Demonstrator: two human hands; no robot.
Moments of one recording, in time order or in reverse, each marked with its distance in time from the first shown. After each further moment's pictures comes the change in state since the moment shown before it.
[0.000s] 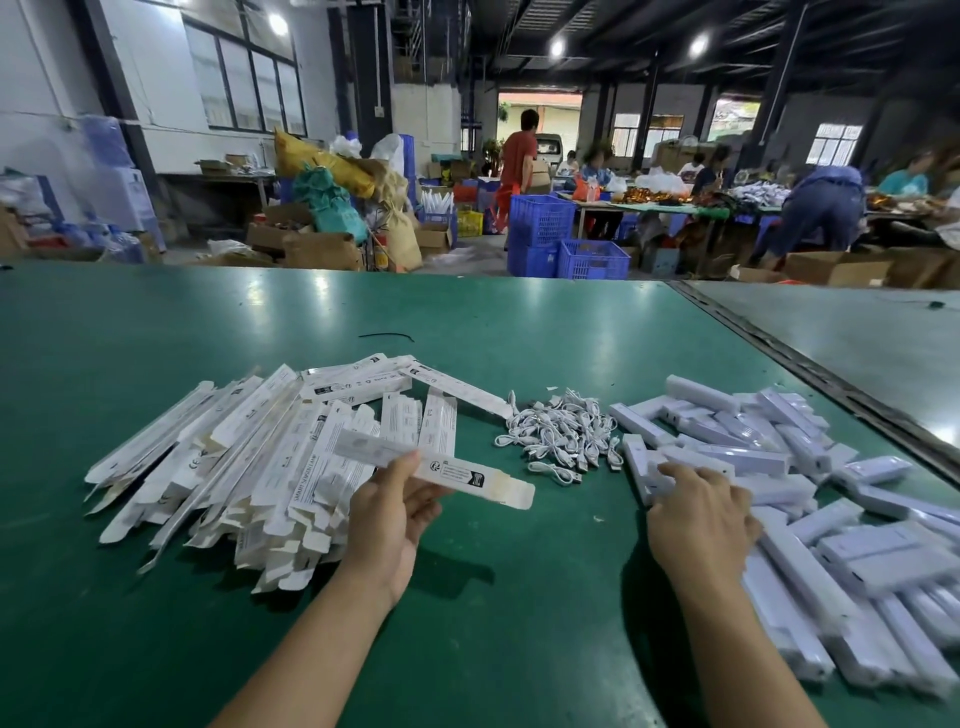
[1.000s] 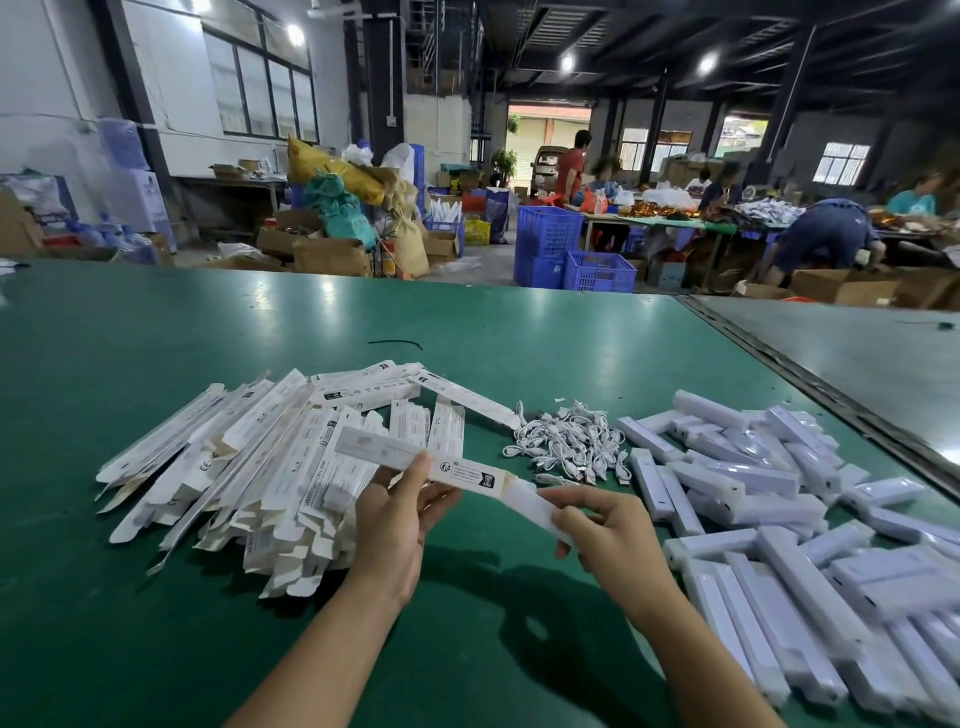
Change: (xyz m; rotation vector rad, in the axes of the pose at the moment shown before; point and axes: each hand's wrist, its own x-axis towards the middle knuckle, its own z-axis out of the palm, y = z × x) left_hand 0.006 -0.001 0.003 -0.088 0.033 0.133; right_hand -0.042 -0.041 0.004 0.932 -0.484 -0.348
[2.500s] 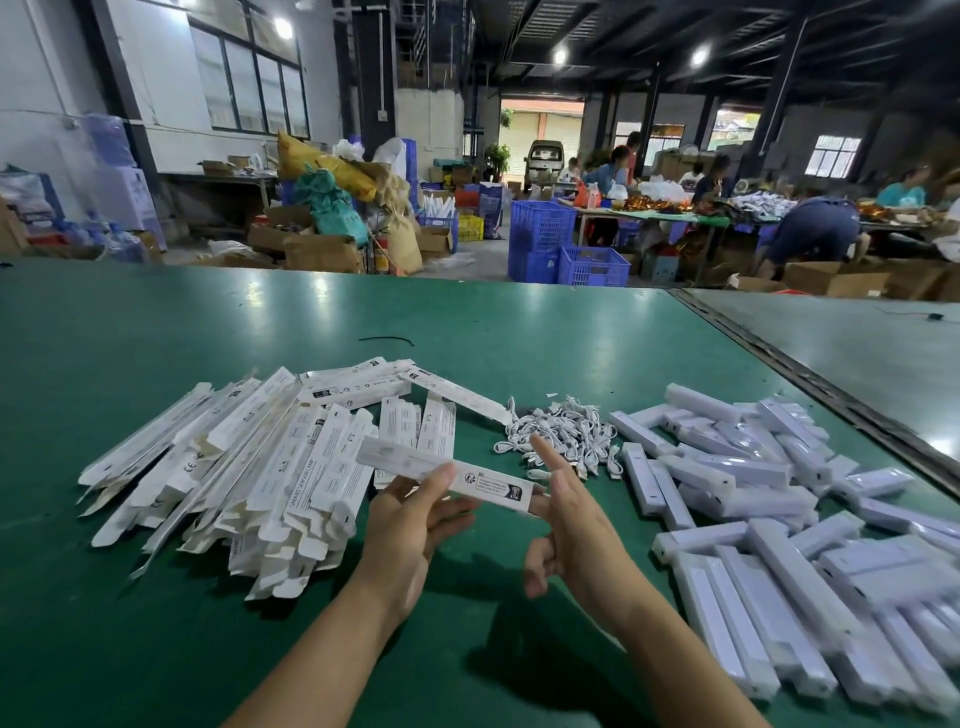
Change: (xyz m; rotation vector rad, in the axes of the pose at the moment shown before) left_hand -0.010 -0.010 0.004 0.102 -0.160 -0.112; right_hand -0.001 0.009 0.013 0.473 -0.339 -0.001
